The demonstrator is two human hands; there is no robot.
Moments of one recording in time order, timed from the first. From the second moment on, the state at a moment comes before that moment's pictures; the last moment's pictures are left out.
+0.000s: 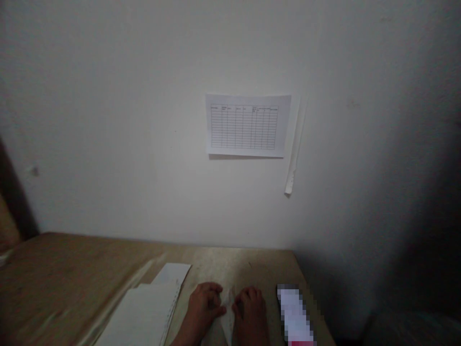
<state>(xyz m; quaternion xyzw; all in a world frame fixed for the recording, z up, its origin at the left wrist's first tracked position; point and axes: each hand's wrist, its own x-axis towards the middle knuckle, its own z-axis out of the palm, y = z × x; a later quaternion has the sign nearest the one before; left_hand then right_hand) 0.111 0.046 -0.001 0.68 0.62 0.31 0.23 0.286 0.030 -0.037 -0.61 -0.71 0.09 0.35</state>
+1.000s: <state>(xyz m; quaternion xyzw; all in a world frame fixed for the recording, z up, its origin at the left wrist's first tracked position) 0.103 0.039 -0.005 0.73 0.57 0.34 0.18 0.284 0.029 -0.035 -0.61 -0.71 0.07 0.34</state>
